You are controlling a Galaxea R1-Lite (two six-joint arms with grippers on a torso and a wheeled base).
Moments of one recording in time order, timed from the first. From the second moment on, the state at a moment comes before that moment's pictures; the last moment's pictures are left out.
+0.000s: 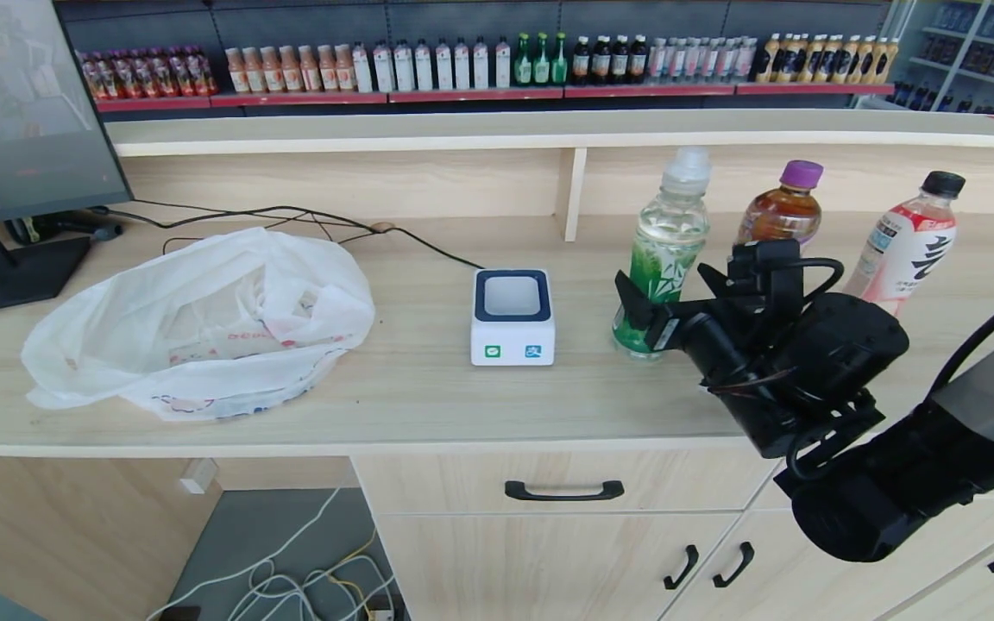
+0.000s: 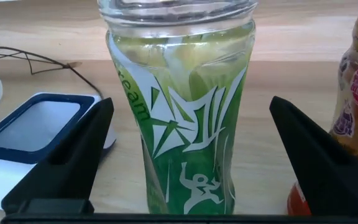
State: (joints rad) left arm 0.00 0.00 0.00 0.00 0.00 0.00; right arm 0.45 2.03 -0.76 -1.57 -0.21 -0.04
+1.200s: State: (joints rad) left arm 0.00 0.00 0.00 0.00 0.00 -0.01; right arm 0.46 2.12 -0.90 -1.57 -0.22 -0.02
